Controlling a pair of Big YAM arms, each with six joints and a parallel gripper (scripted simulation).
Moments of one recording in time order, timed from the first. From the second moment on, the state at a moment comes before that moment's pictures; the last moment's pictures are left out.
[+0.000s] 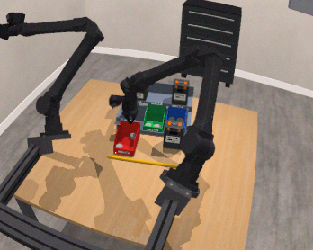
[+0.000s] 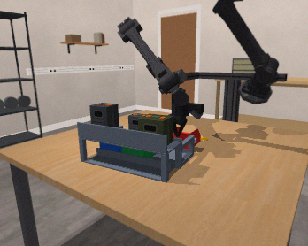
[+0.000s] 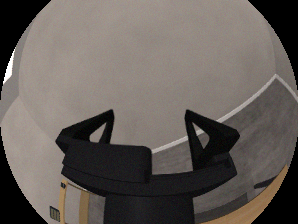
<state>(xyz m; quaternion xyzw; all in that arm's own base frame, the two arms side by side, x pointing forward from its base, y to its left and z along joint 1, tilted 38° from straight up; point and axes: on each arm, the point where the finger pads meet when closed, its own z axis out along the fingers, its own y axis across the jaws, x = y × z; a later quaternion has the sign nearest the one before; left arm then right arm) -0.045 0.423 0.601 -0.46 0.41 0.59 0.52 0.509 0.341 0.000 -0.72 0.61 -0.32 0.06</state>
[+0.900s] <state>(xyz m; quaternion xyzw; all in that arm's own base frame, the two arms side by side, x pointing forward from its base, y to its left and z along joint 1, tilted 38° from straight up) -0.045 0.423 0.601 -0.46 0.41 0.59 0.52 0.509 0.341 -0.001 -0.72 0.61 -0.32 0.06</state>
